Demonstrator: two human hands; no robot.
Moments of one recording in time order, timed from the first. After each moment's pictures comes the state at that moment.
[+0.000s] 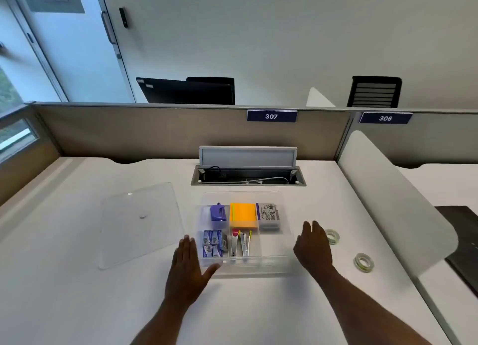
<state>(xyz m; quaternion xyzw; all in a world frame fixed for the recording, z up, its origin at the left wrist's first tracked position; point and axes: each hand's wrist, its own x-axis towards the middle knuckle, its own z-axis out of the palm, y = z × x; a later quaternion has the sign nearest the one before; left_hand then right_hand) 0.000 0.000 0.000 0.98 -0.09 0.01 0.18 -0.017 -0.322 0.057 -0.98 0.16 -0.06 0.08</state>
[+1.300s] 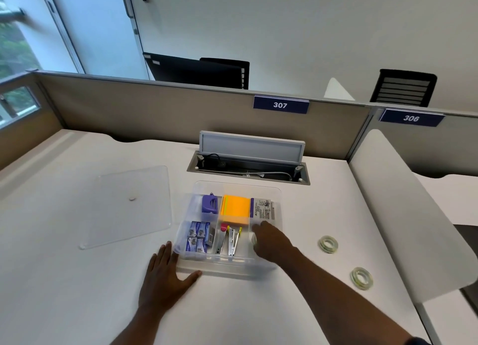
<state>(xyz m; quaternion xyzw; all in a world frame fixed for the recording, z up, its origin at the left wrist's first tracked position) -0.011 -0.001 -0.047 0.99 -0.01 0.01 0.16 0.044 -0.292 0.046 -0.98 -0.10 0.11 0.11</state>
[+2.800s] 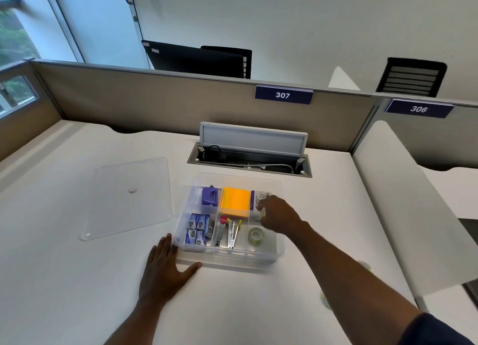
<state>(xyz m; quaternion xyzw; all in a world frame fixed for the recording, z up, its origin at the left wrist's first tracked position) -0.010 -0.001 -0.046 0.99 -0.01 0.03 0.15 0.084 -0.314 0.071 -0.98 -0.06 0.10 0.16</state>
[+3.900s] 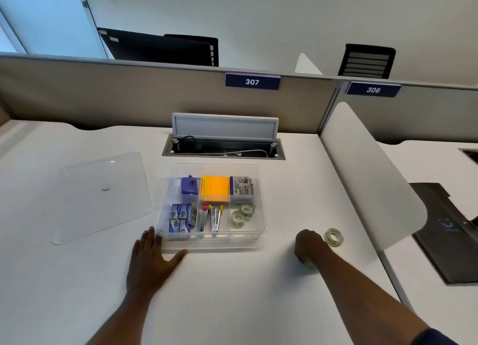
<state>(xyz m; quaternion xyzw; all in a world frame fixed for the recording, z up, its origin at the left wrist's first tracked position) -0.016 -0.005 -0.032 0.99 -0.02 0.02 0.14 -0.044 -0.391 0.037 -0.95 0.16 0.25 -0.02</state>
